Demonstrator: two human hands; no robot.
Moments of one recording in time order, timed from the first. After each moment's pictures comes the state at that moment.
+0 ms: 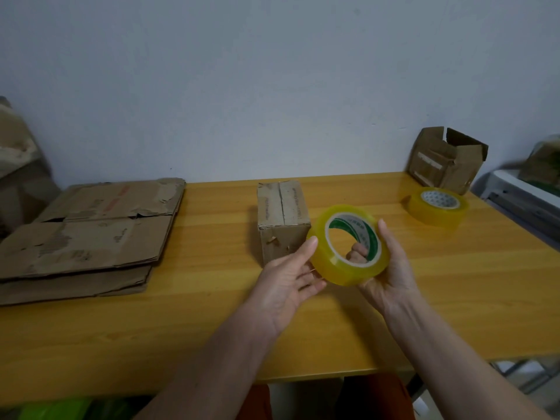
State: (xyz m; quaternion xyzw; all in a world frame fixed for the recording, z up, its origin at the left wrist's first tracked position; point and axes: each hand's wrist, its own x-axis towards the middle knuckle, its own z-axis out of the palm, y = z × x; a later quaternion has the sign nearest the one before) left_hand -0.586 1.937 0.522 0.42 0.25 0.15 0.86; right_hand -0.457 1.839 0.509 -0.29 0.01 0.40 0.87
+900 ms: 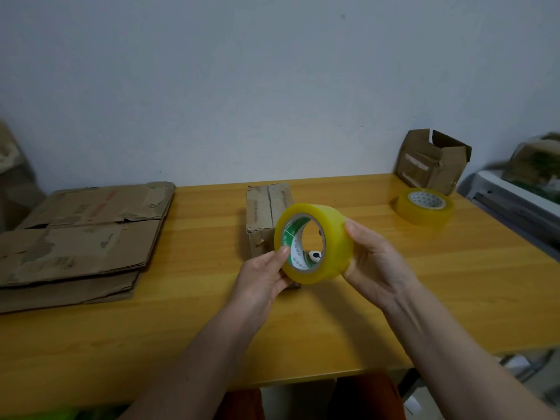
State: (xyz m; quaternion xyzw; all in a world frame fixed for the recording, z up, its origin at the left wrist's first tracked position) left_hand -0.579 1.952 0.506 0.50 0.27 0.22 0.80; right_hand -0.466 1.829 0.539 -0.35 -0.24 0.43 0.80
